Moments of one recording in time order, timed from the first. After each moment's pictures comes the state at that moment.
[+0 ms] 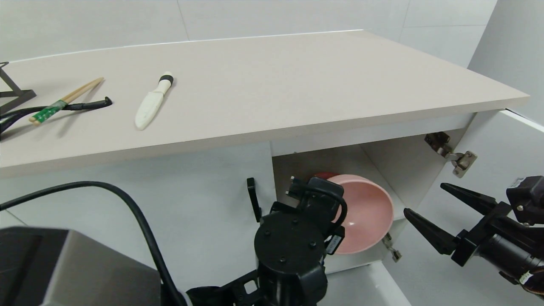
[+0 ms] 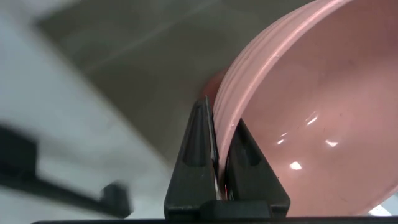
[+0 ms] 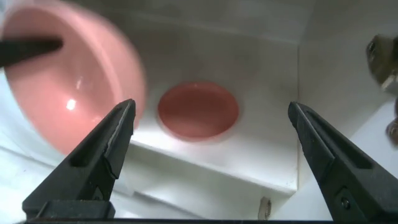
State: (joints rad) left arm -1.07 2.03 -0.80 -1.20 0.81 0.21; right arm 0.38 1.55 -0.05 -1.57 0.13 -0.13
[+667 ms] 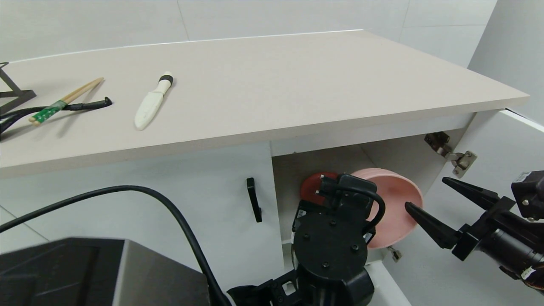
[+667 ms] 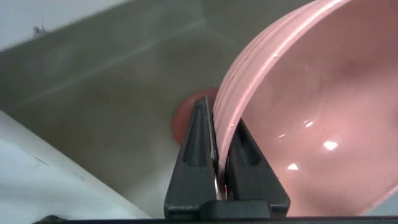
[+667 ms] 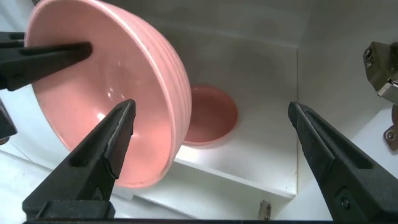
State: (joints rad) left arm -1.12 2.12 -0.95 -1.21 0.84 0.20; right arm 0.38 1.54 -0.07 -1.57 0.13 -0.12
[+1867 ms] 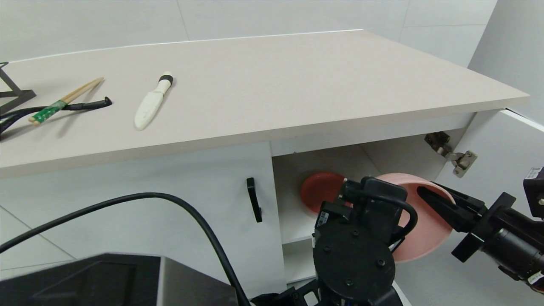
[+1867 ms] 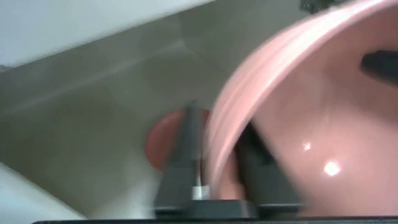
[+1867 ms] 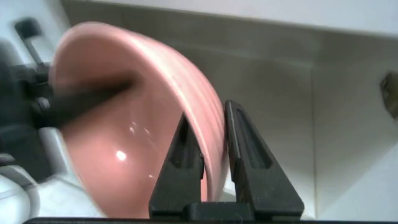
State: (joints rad) left arm -1.17 2.18 -1.04 -1.29 0.80 0.22; right arm 0.45 1.50 -0.10 -1.57 0.14 -0.09
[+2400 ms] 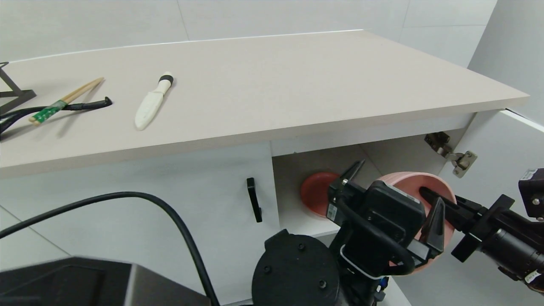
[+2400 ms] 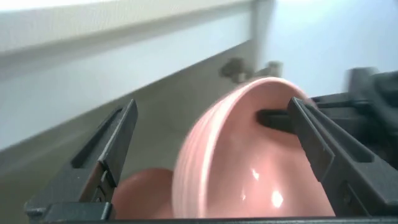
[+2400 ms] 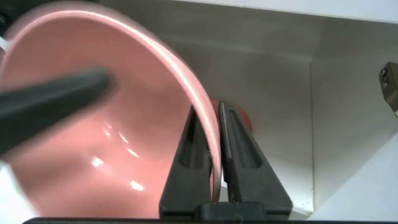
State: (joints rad) left arm -1.17 2.11 -0.89 -1.57 0.41 0.30; right arm 0.43 1.52 -0.09 -1.57 0.14 -0.09
